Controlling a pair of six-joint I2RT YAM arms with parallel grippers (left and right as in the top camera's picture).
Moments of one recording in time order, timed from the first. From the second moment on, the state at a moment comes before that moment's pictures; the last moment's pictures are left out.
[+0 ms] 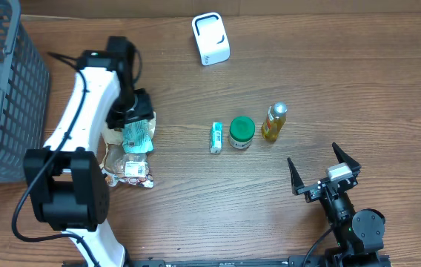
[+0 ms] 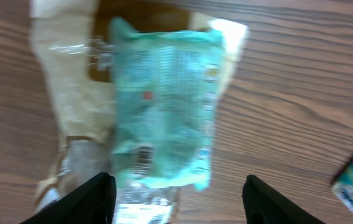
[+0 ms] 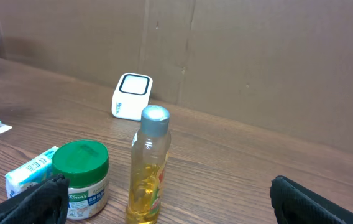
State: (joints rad) left arm -0.06 1.94 1.62 -1.25 0.01 -0.35; right arm 0.14 0.01 0.02 -0.02 -0.15 -0.16
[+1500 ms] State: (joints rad) left arm 0.00 1.94 1.35 -1.01 0.09 -0.31; right arm 0.14 0.01 0.02 -0.02 -0.15 -0.16
